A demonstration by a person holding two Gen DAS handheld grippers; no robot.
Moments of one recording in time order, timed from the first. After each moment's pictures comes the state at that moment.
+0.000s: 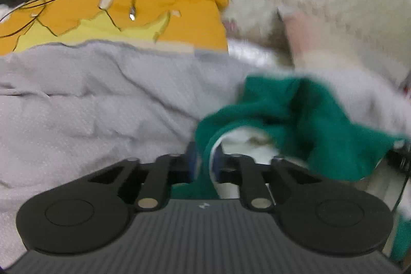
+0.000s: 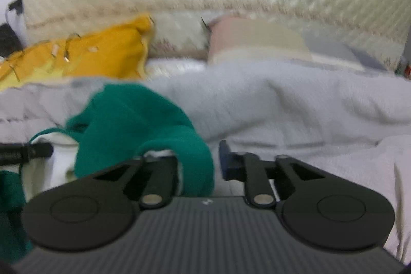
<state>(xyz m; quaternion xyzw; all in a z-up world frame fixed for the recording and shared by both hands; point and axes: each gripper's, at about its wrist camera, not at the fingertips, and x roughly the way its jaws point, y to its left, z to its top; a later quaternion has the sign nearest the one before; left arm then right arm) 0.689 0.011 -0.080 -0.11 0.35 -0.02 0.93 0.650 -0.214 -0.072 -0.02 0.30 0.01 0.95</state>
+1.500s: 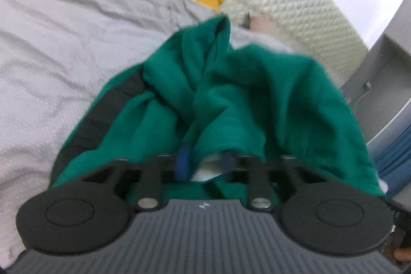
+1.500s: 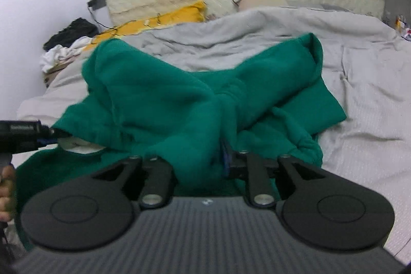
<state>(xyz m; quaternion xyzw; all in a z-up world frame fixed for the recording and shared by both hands) 0.204 0.094 -0.093 -0.24 0.31 -0.08 0.92 0.214 -0.238 -0.050 0.05 0.31 0.10 0.94</state>
